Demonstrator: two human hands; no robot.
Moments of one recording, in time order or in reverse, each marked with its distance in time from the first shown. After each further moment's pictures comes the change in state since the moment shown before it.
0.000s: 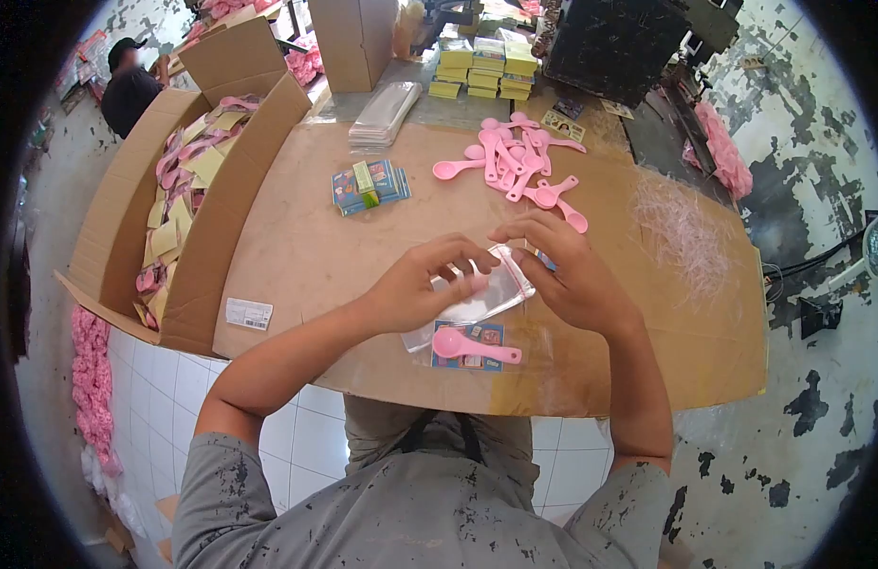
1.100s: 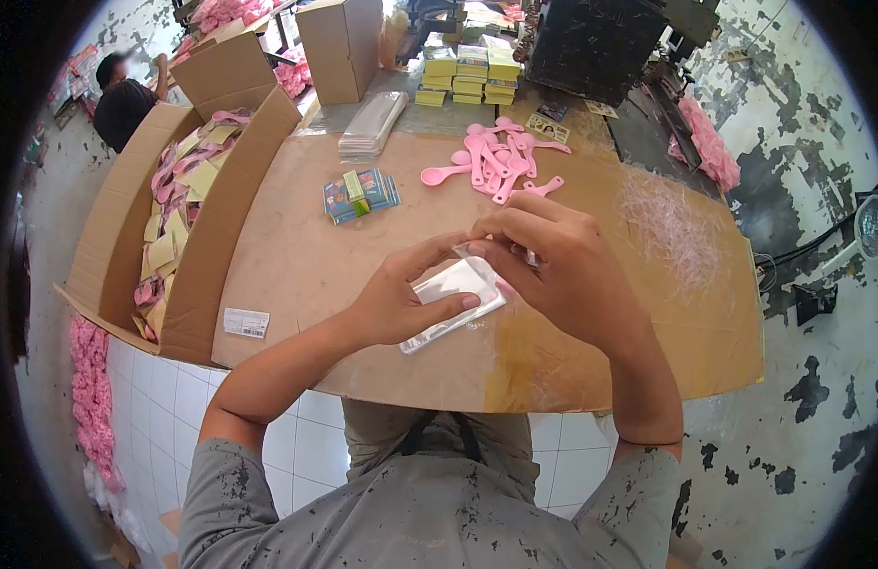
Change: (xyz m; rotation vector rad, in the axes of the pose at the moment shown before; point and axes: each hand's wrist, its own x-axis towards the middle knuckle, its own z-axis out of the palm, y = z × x) left_hand -0.009 0.031 0.003 -0.016 0.063 0.090; right_hand 0.017 -0.076 -0.025 -0.108 0.088 0.022
